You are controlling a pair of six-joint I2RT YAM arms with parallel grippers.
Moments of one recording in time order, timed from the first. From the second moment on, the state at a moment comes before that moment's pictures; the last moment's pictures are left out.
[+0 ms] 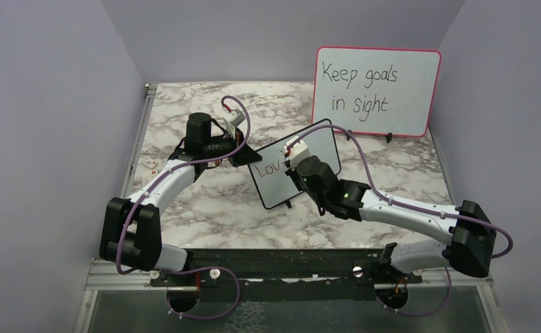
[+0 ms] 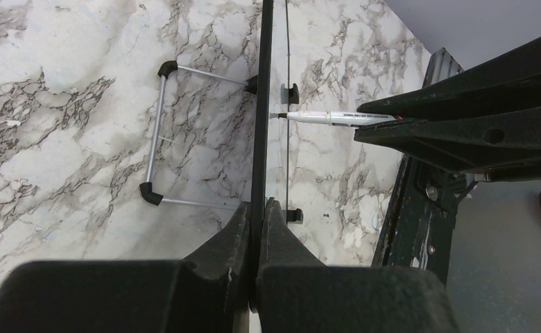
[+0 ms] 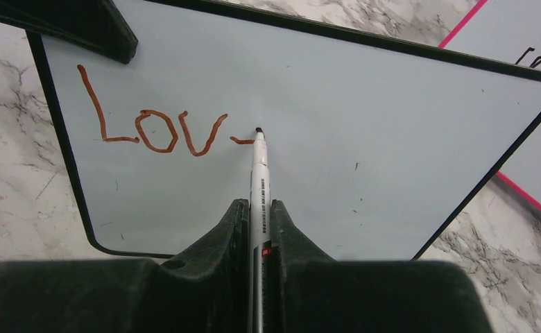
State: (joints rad) left arm -0.26 1.40 0.88 0.04 0.92 -0.12; right arm 1.03 1.30 0.88 -0.05 0.54 -0.02
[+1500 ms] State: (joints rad) left arm -0.26 1.40 0.88 0.03 0.92 -0.12; right arm 1.03 1.30 0.88 -0.06 0.47 -0.02
